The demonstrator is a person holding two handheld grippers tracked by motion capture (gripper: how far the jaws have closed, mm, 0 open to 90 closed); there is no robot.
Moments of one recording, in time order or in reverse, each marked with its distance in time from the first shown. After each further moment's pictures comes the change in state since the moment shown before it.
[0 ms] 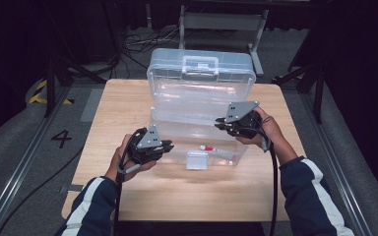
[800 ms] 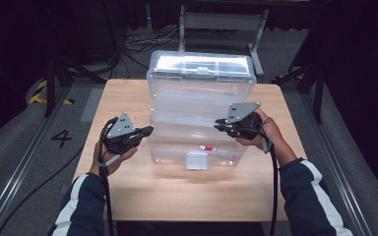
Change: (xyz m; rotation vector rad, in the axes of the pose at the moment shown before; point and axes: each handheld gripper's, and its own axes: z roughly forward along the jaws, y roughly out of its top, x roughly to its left) left arm 0.038 -0.020 -0.036 -0.146 0.130 -0.122; right arm 0.002 -0.004 0.001 -0.027 0.013 0.017
